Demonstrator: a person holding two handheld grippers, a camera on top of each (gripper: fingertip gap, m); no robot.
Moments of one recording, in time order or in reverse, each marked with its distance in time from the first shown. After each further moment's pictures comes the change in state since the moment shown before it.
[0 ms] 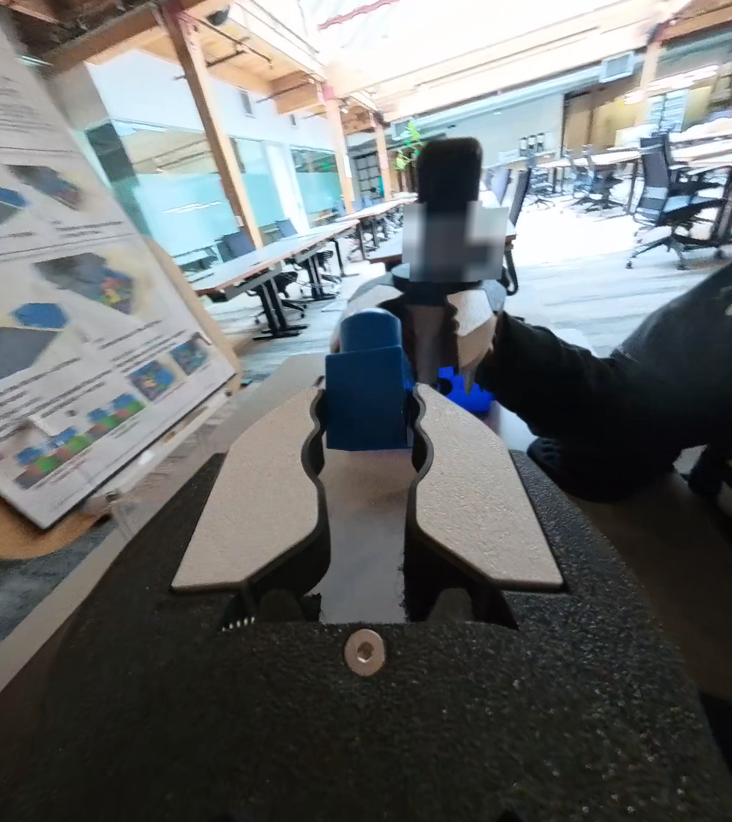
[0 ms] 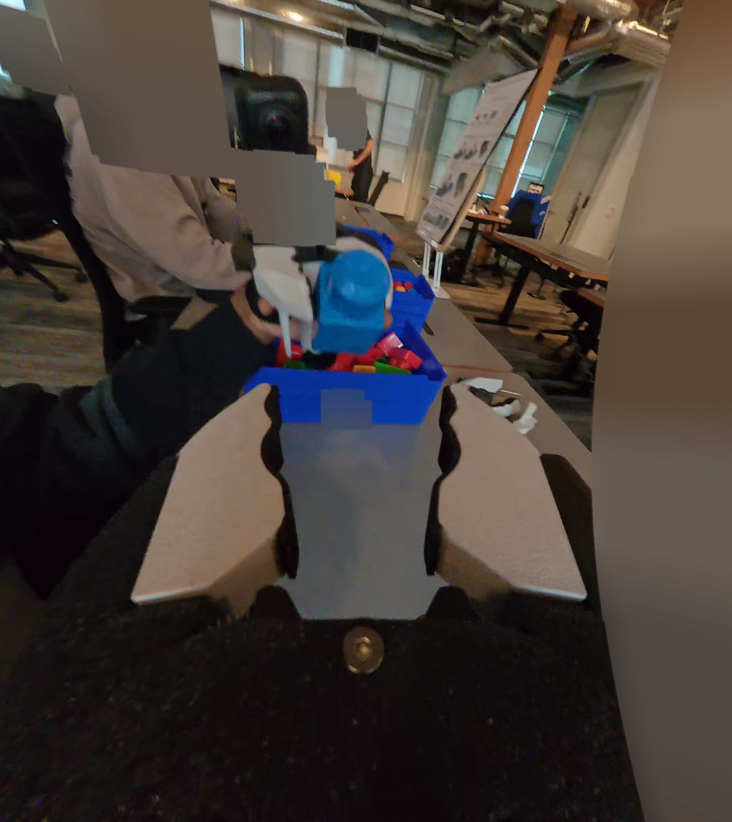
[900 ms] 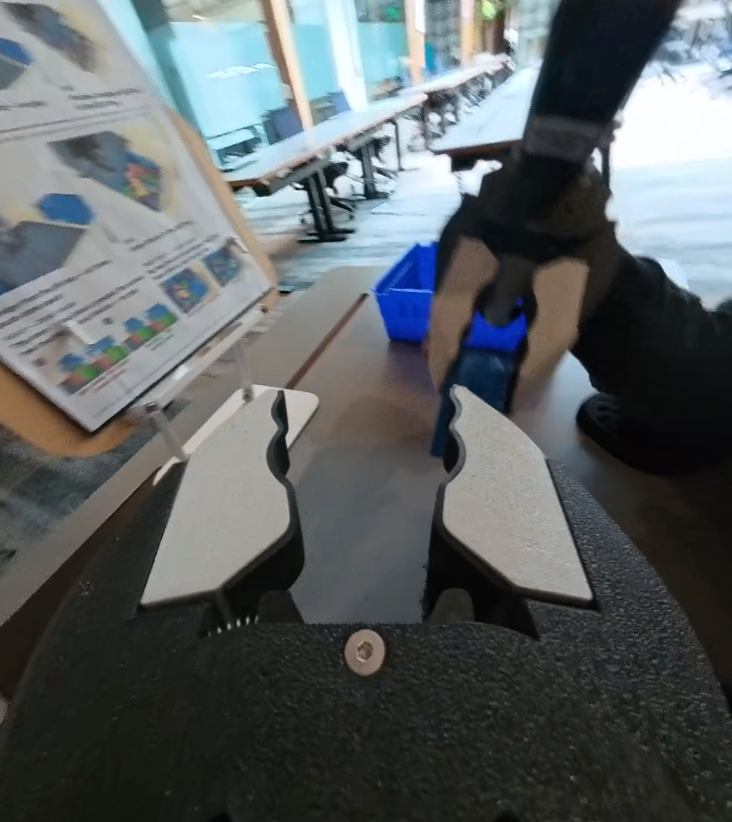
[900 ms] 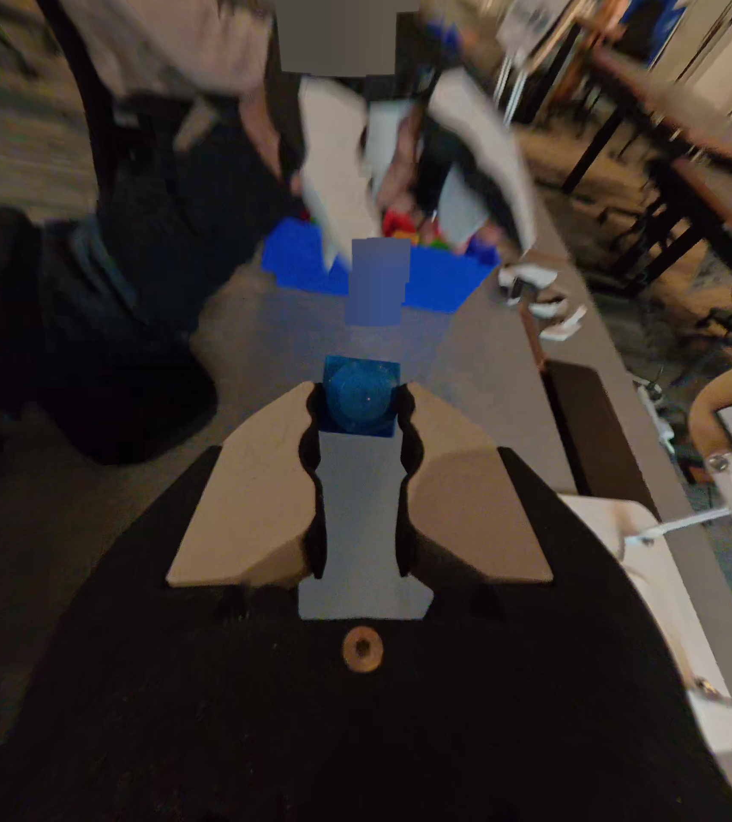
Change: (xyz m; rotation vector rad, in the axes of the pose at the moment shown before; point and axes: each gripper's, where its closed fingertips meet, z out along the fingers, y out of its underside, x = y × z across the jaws) left arm -0.012 0.031 0.012 -0.243 -0.127 -0.024; right arm -0.023 0.049 0.000 -0.384 -0.098 -0.112
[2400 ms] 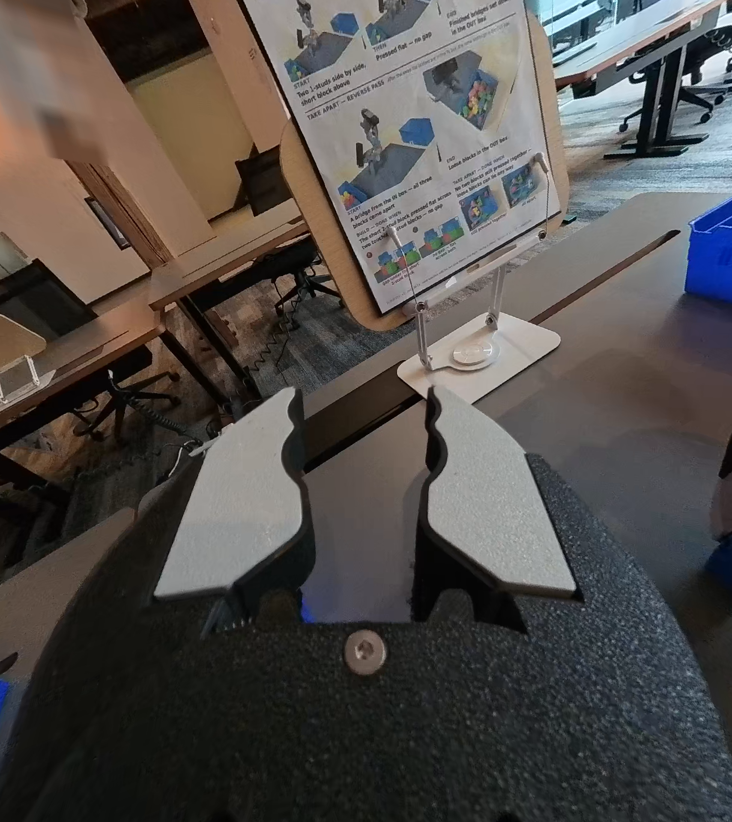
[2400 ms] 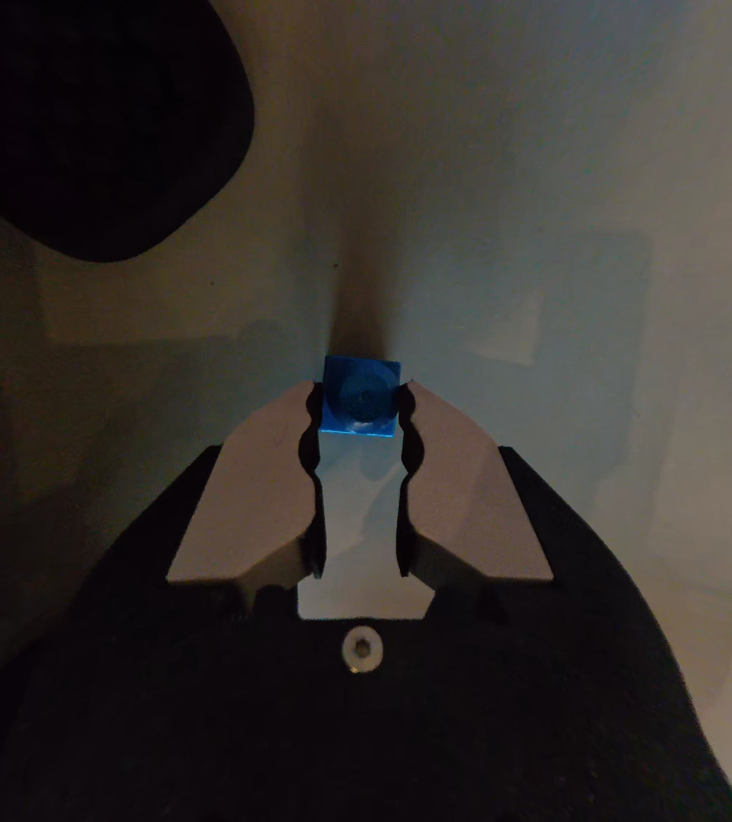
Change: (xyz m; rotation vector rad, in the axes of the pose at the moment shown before) left arm -0.080 0.008 -0.109 -0.169 -0.693 0.027; right arm -0.084 0.157 0.058 -0.636 -0.207 0.065
